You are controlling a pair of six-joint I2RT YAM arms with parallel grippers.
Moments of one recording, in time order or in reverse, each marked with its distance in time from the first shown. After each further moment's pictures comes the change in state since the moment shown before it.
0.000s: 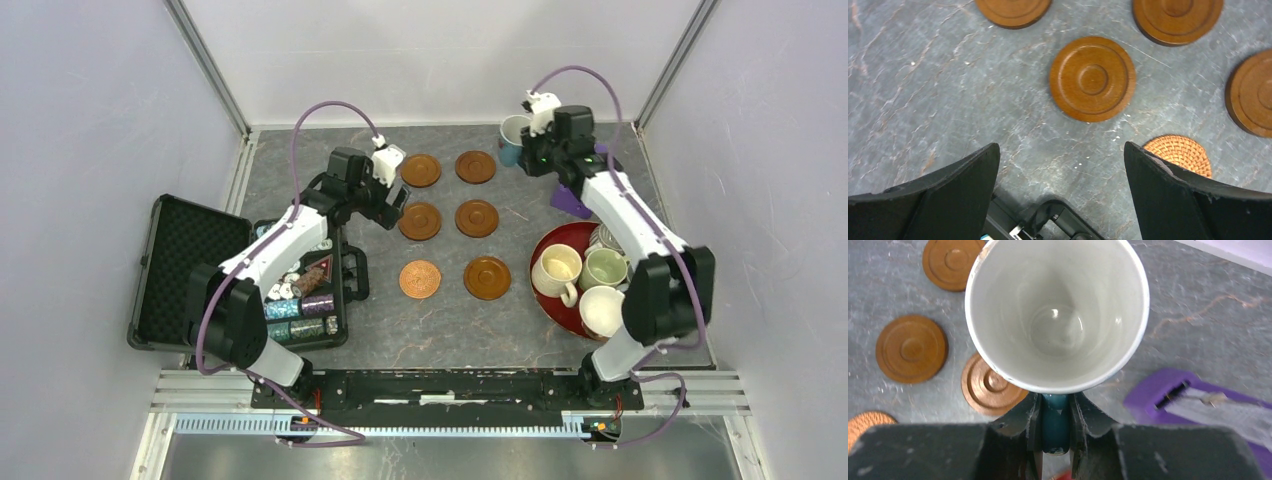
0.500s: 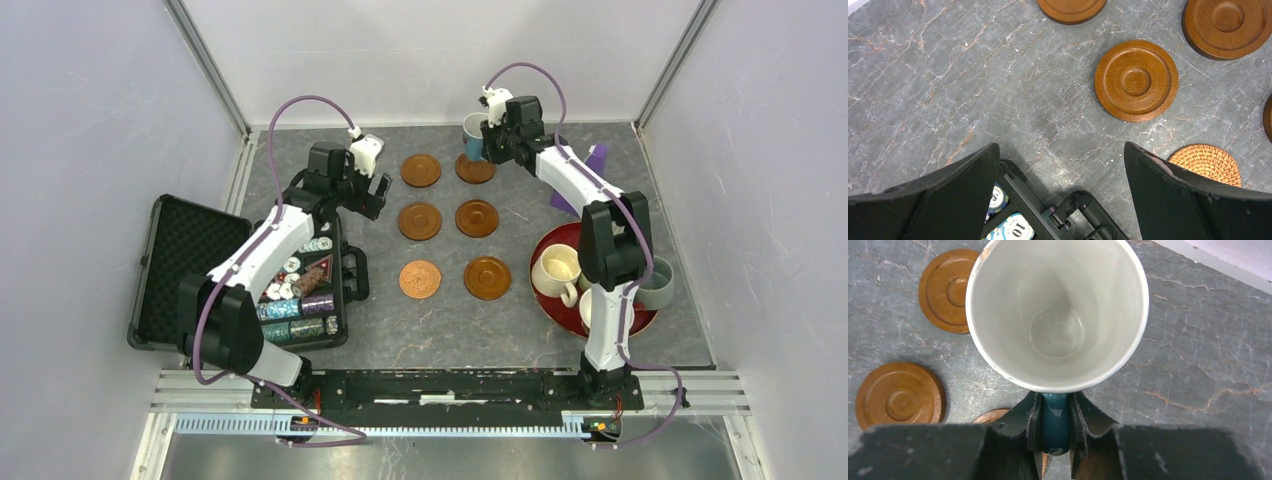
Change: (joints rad) left arm 0.096 -0.035 0.007 -0.005 -0.058 -0.028; right arm 0.117 0.450 0.356 0.056 0.041 0.048
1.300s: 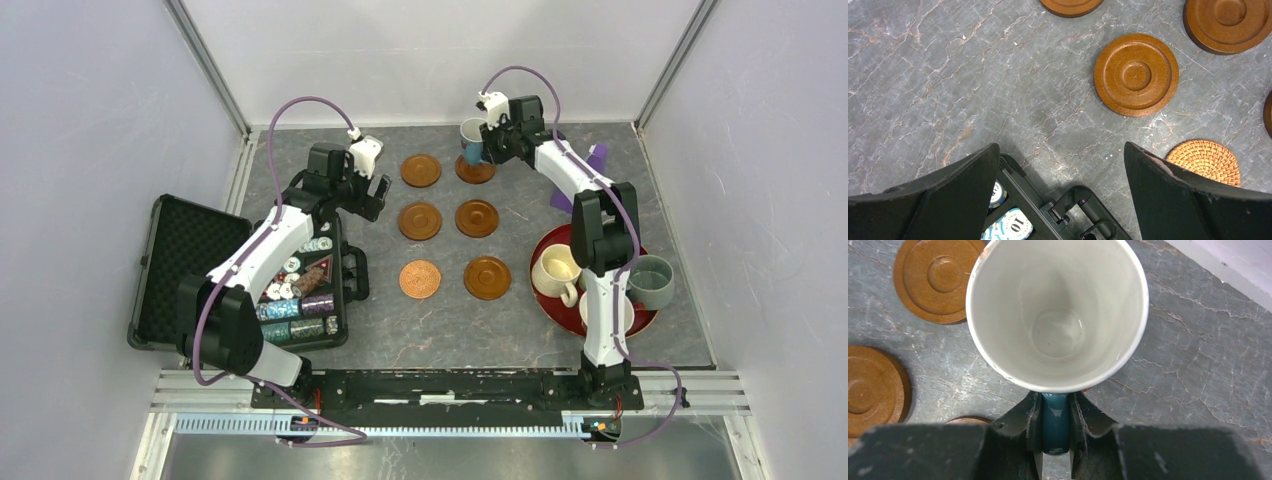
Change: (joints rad) left arm 0.005 -0.012 -0.003 -0.017 -0.002 -0.002; right arm -0.044 0.174 0.153 -0.047 -0.148 -0.163
